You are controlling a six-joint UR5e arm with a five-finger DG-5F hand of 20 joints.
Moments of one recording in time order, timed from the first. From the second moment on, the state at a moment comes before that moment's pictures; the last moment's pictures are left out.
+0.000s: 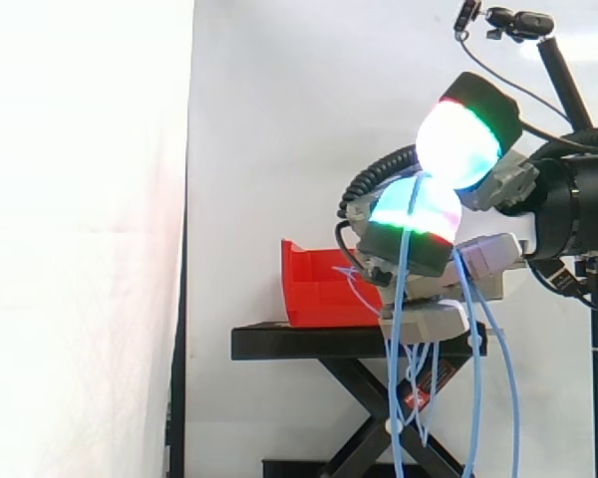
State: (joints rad) arm 0.38 -2.19 -1.20 -2.99 -1.25 -0.13
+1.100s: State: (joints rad) arm 0.37 -2.19 -1.20 -2.99 -1.25 -0.13
